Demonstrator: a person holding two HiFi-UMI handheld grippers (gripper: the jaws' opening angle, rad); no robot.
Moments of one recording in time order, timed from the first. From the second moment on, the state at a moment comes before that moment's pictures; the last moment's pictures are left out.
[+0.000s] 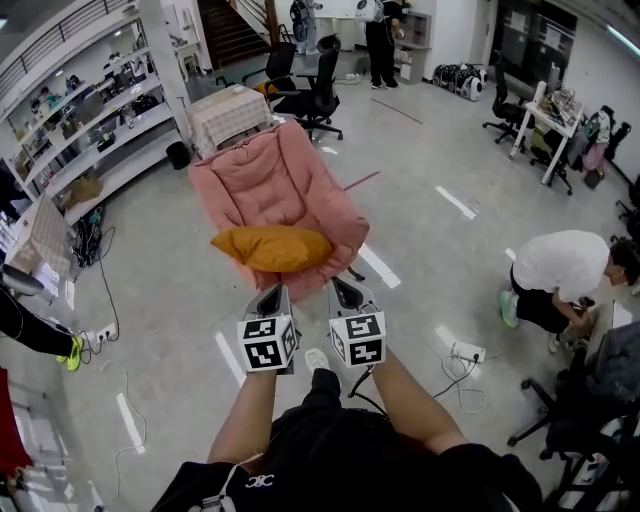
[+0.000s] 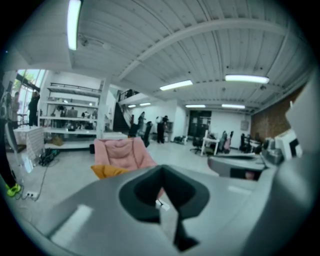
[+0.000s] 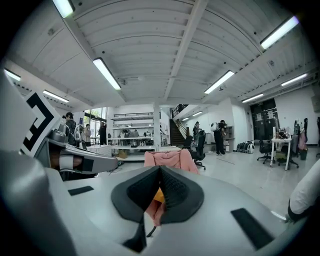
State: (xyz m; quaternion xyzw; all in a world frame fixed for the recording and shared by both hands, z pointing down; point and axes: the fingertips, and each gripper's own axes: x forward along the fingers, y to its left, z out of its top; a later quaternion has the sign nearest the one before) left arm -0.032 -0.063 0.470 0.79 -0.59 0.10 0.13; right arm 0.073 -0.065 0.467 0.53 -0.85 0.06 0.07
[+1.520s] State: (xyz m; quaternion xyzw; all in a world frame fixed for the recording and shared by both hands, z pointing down) left arm -0.144 -0.411 0.508 0.79 -0.58 0.10 0.19; right arm -0.056 -0.410 0.509 0.46 -0.87 0.09 0.15
